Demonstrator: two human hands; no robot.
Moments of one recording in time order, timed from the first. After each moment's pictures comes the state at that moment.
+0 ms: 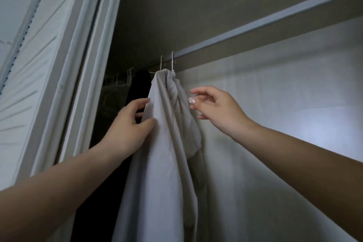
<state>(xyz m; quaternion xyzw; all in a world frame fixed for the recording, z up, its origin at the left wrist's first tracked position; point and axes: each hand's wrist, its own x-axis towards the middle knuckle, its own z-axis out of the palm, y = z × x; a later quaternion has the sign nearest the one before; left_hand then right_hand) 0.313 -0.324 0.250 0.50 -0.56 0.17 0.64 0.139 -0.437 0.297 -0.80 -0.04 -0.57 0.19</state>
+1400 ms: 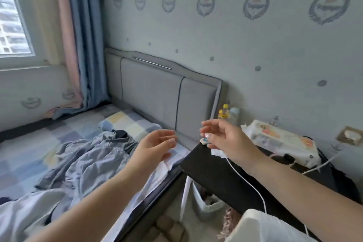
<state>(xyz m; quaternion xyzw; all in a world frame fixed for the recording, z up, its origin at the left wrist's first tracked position) 0.080 0.489 -0.131 0.63 0.15 0.22 0.73 0.194 0.319 -0.086 -0.74 -0.38 0.12 0.54</state>
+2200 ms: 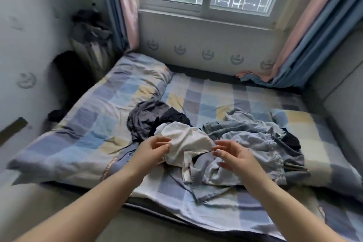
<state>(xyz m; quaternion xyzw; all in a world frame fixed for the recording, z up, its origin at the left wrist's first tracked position) -0.187 0.739 -0.269 0.42 0.61 0.41 0.53 0.058 0.749 -0.249 -0.54 -0.52 0.57 0.34</state>
